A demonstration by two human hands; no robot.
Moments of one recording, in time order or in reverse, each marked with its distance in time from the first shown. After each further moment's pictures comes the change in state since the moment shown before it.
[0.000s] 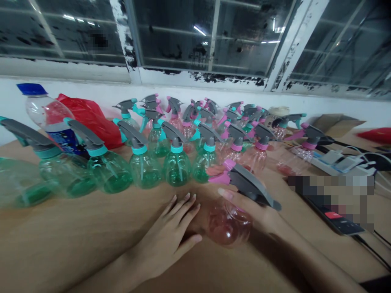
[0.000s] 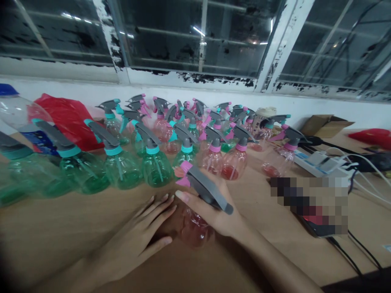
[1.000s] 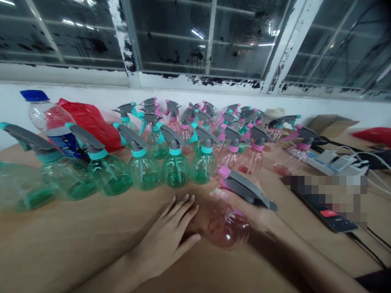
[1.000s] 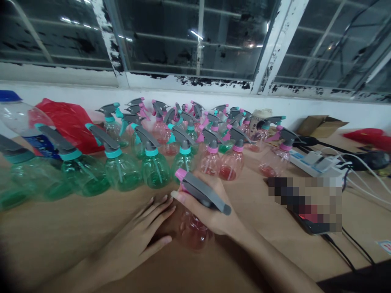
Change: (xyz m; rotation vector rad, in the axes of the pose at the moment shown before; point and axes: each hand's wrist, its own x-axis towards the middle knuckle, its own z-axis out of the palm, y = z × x) left_hand 0.002 0.001 -0.002 0.018 -0.043 -0.010; right_hand 0.002 -0.005 0.000 -0.049 -0.019 -0.087
